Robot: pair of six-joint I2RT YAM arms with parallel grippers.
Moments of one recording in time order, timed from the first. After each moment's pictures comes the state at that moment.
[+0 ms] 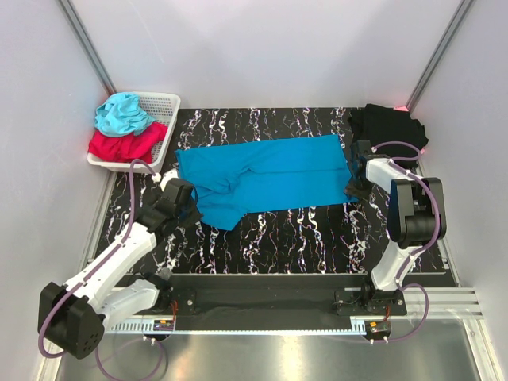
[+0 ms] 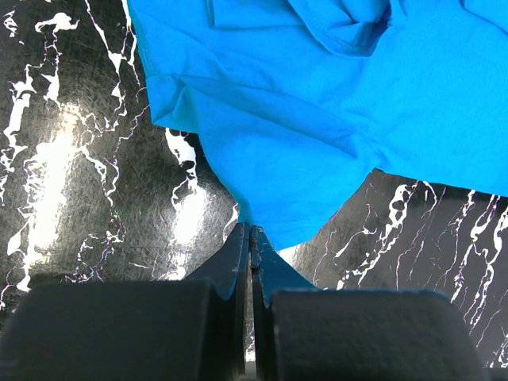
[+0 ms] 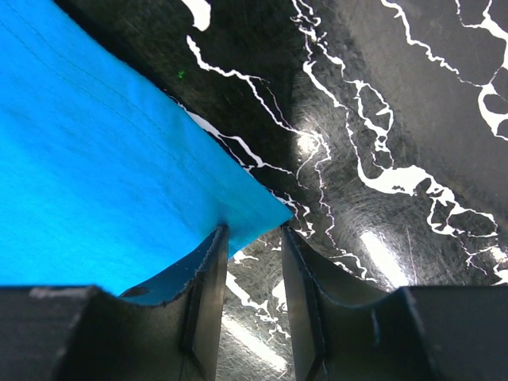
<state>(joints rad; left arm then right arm) -0.46 0.98 0.71 -0.62 -0.21 -0.82 0.05 1.80 1.13 -0.60 0.26 0.62</state>
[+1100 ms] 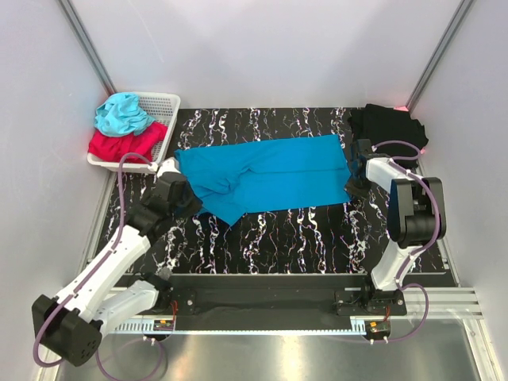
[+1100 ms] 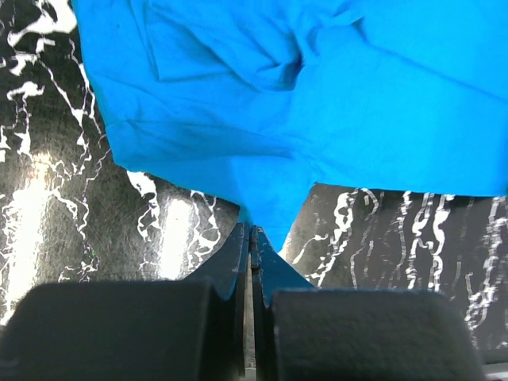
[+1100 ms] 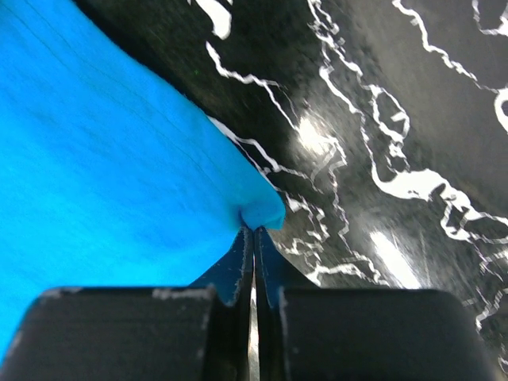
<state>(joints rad) -0.46 0.94 0.77 -0.58 -0.18 -0.76 0.05 1.81 1.14 -0.58 0.24 0.63</state>
